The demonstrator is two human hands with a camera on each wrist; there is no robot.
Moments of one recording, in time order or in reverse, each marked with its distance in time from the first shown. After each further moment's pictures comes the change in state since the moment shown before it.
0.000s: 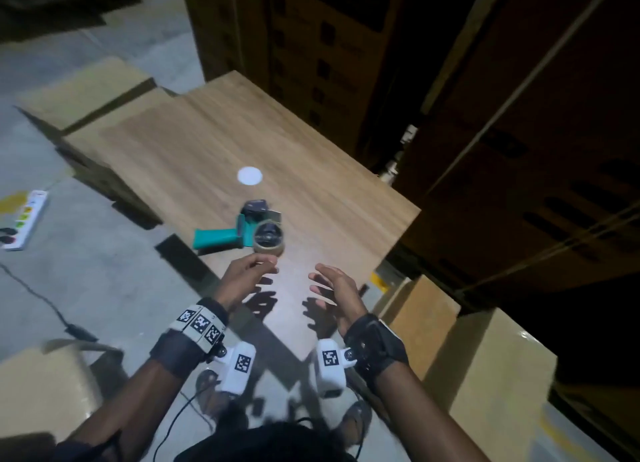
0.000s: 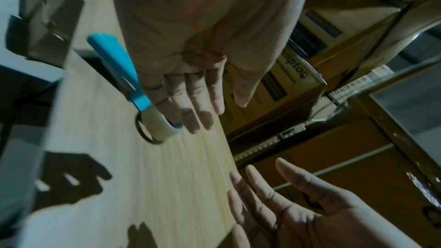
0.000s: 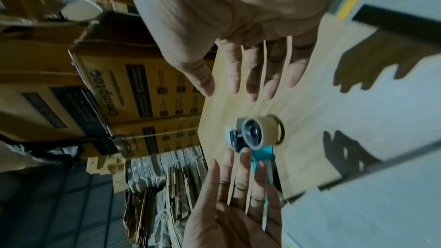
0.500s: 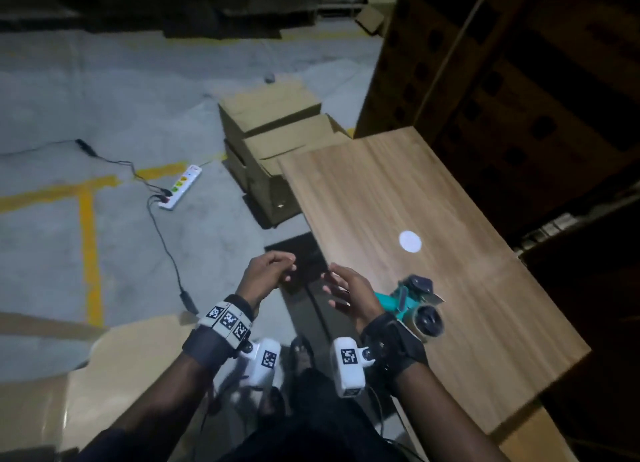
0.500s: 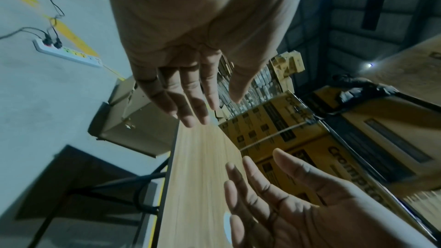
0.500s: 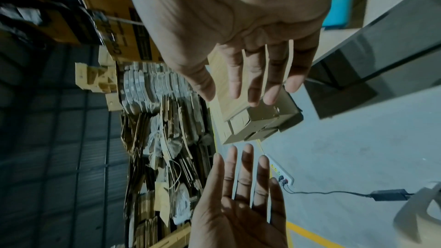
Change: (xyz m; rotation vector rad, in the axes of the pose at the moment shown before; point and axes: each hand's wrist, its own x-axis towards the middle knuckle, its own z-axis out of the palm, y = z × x) left_hand 0.016 0.019 -0.337 -0.227 0.398 0.034; right_hand 0.034 -0.031 0.371 -0.301 -0.304 0.067
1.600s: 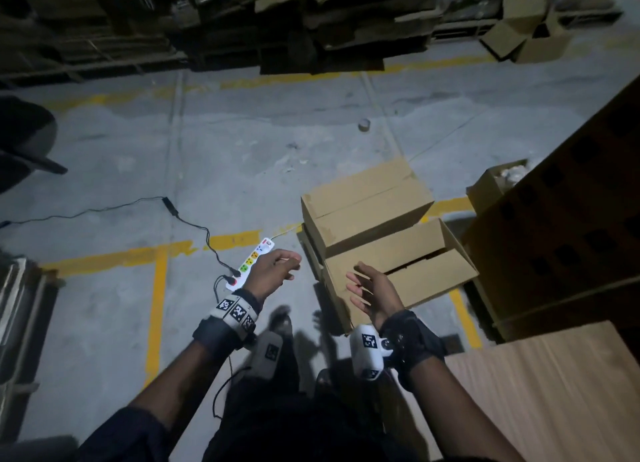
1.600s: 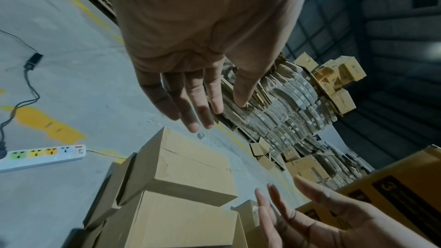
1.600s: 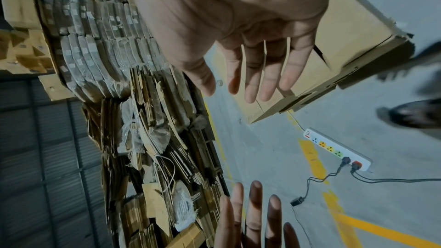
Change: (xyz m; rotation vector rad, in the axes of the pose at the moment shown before) left_hand 0.533 0.293 -0.238 0.115 0.228 -0.050; right_hand 0.483 -0.391 0.304 -0.007 -0.143 0.128
